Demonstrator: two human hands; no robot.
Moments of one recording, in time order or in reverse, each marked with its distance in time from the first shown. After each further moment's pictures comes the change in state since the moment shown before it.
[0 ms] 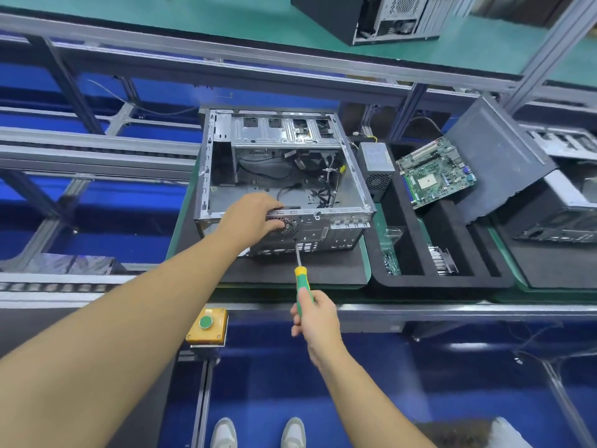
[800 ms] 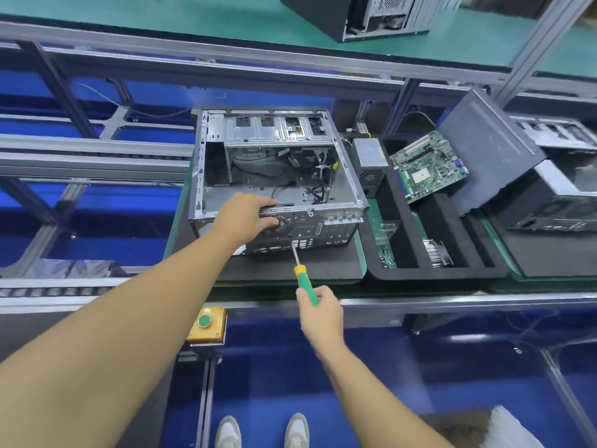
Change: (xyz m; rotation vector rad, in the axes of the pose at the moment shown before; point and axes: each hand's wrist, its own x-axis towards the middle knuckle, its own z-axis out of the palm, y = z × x) left_hand -0.001 0.003 0.000 -0.044 -0.012 -0.122; right_hand 0.003 0.004 -0.012 -0.371 0.154 -0.118
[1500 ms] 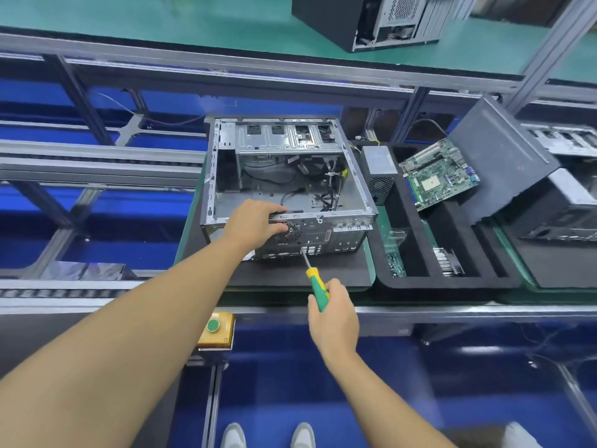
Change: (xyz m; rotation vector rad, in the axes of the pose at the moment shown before) left_hand 0.000 0.000 0.000 -0.028 0.002 -0.007; right_hand 0.000 -0.001 -0.005 -0.397 0.190 -0.310
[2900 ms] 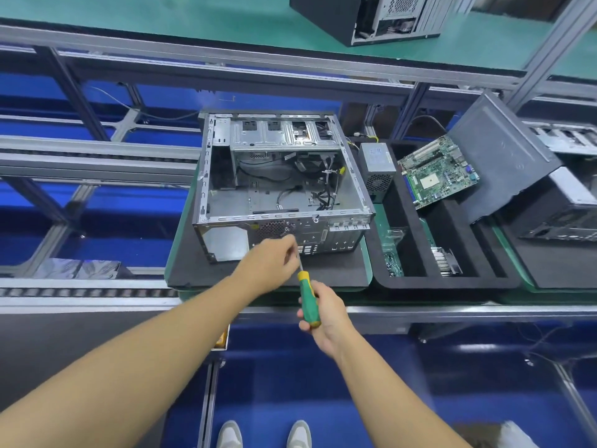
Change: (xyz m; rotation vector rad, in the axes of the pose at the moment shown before) left_hand -0.050 0.025 0.053 -0.147 -0.065 0.088; right_hand 0.028 -0.006 0.001 1.022 -0.432 0.672
